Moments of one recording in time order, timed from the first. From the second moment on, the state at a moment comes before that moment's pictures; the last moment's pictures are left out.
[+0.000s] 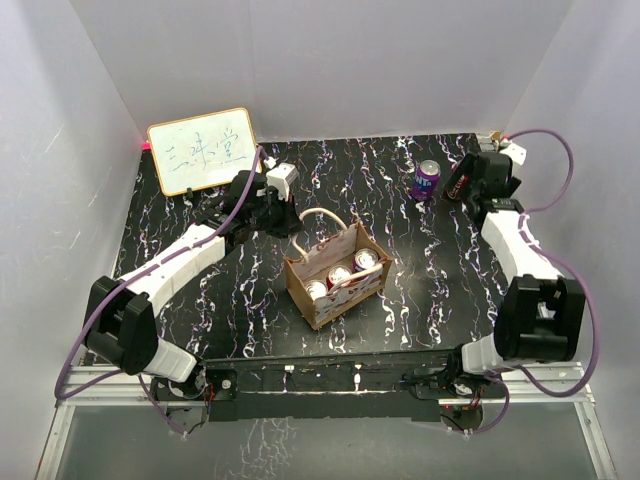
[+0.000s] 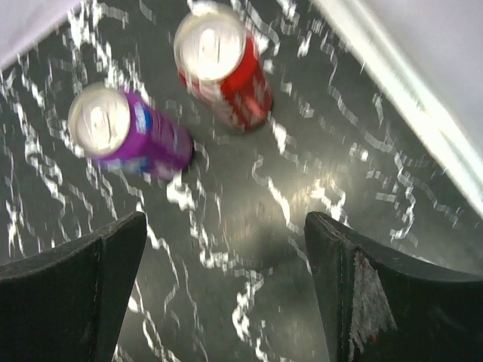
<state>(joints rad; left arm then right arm) -0.51 1.45 1.09 -0.27 0.32 -0.21 -0.10 1.47 1.12 -0.18 0.27 0.40</state>
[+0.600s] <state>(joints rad) -0.51 1.45 1.09 -0.25 0.37 -0.22 0.13 1.24 1.00 -0.28 -0.33 0.40</state>
